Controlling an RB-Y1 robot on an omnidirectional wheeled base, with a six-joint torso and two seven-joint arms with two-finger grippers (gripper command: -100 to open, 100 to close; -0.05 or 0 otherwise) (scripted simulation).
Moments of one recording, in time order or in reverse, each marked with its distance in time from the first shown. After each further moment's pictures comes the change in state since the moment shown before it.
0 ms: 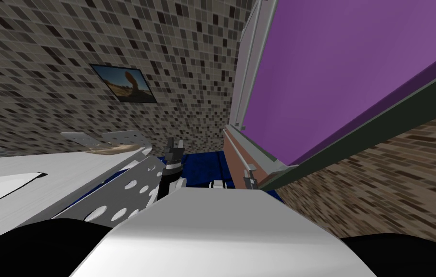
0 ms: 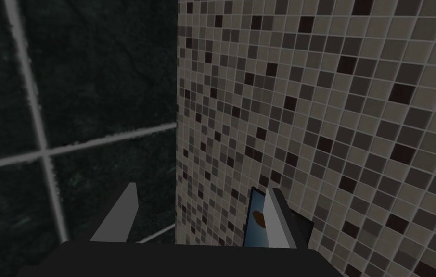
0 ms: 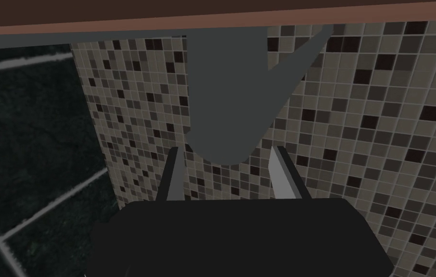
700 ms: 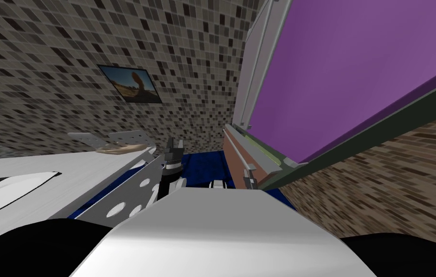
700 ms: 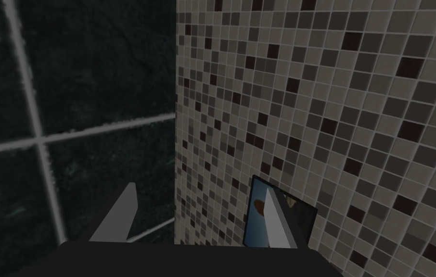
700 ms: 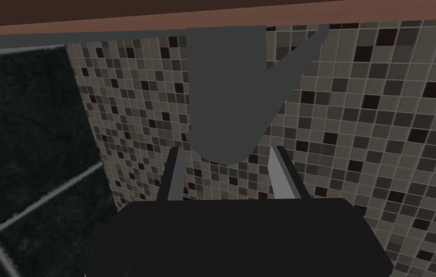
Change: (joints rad) left arm 0.000 0.000 0.000 0.000 0.000 0.000 0.000; right arm 0.017 0.004 0.009 -0.036 0.006 0.030 -0.003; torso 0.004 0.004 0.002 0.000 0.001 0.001
